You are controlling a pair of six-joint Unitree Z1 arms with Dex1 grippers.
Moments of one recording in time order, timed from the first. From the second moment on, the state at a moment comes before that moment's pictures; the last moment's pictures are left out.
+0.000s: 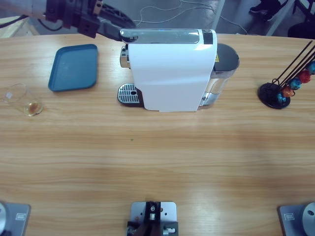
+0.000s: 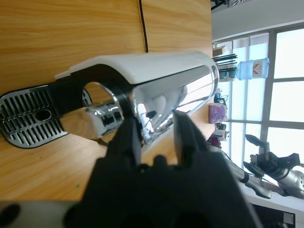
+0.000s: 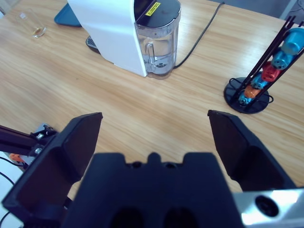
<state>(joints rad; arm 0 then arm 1) -0.57 1.78 -1.36 0.30 -0.62 -0.74 0.56 0.65 -0.85 0.75 0.02 0.11</state>
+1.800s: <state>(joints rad) -1.15 1.36 -1.25 0.56 0.24 -0.25 0.08 1.20 -0.58 -0.09 -0.08 0.12</state>
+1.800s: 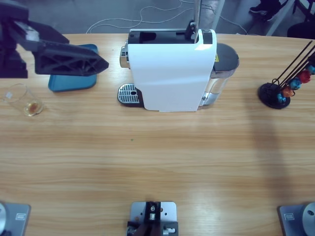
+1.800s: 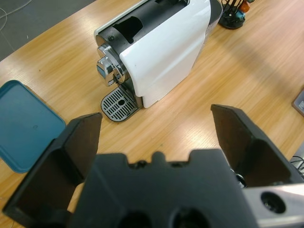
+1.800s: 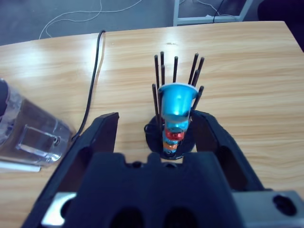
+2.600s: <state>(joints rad) -1.15 1.36 -1.25 0.56 0.24 -0.26 0.03 1.26 -0.58 -0.12 -0.08 0.14</state>
